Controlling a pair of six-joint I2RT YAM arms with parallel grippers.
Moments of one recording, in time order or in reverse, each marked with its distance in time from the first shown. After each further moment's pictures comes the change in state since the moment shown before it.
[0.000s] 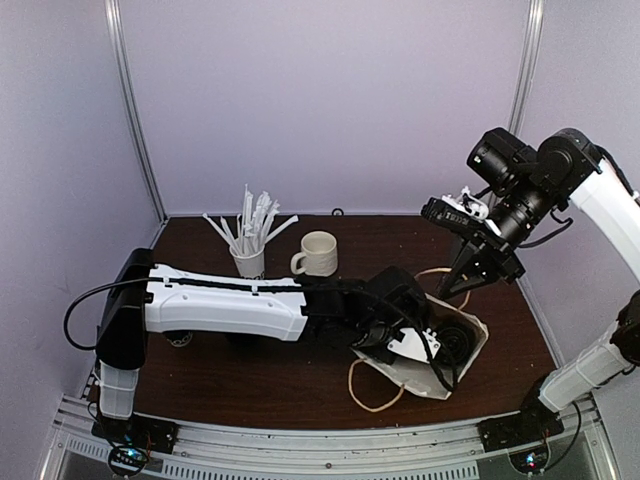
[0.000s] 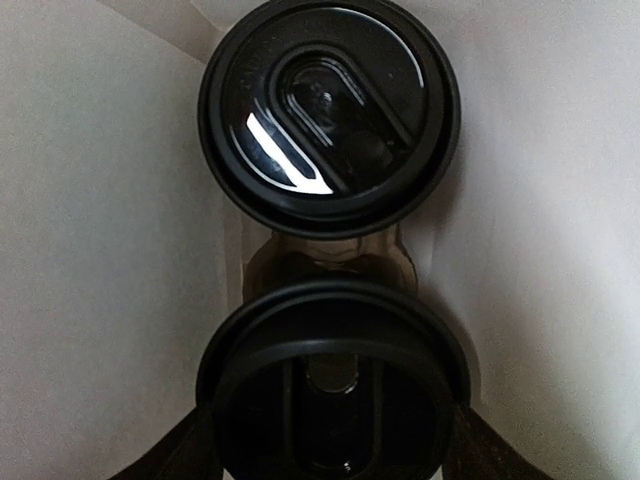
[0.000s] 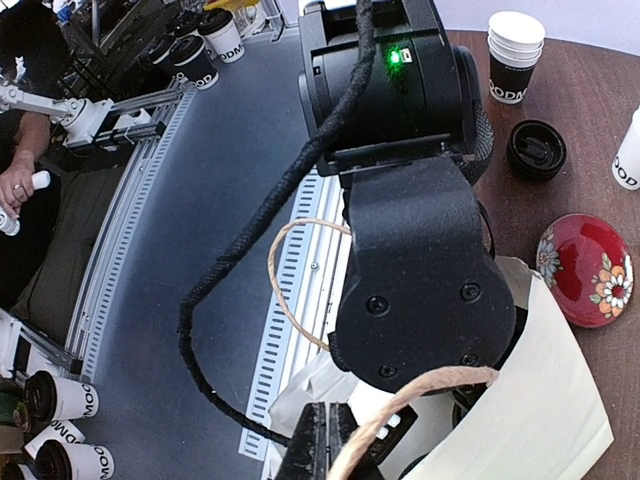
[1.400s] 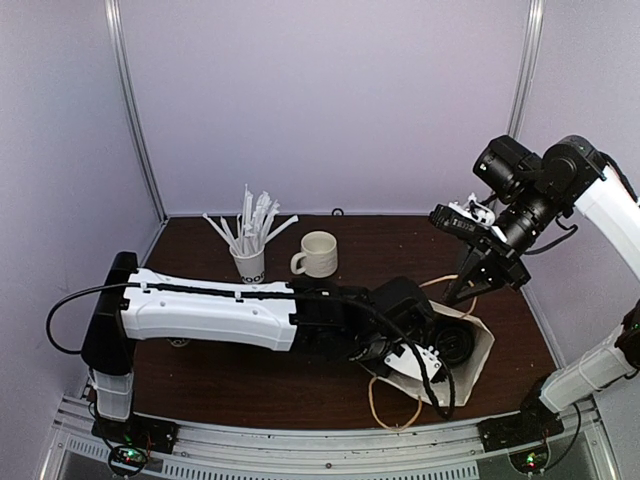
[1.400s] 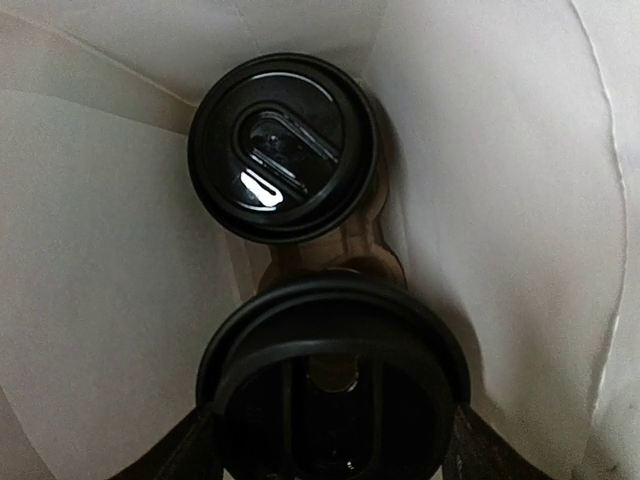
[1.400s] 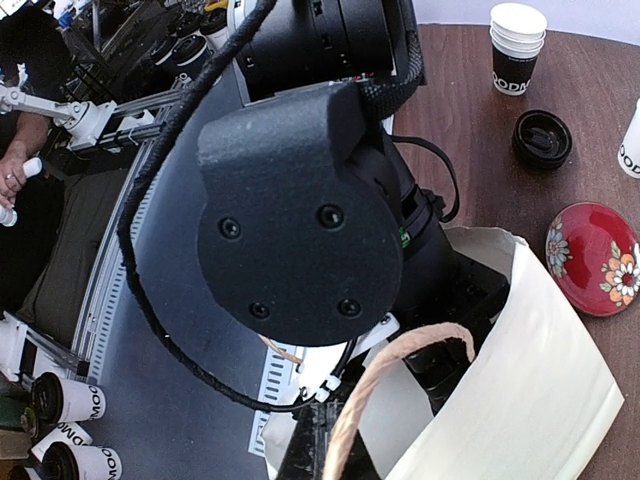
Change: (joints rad) left arm -0.079 -0.049 0.037 -0.150 -0.061 0.030; right arm -0.020 -0.045 -0.063 0.001 -0.012 -0.003
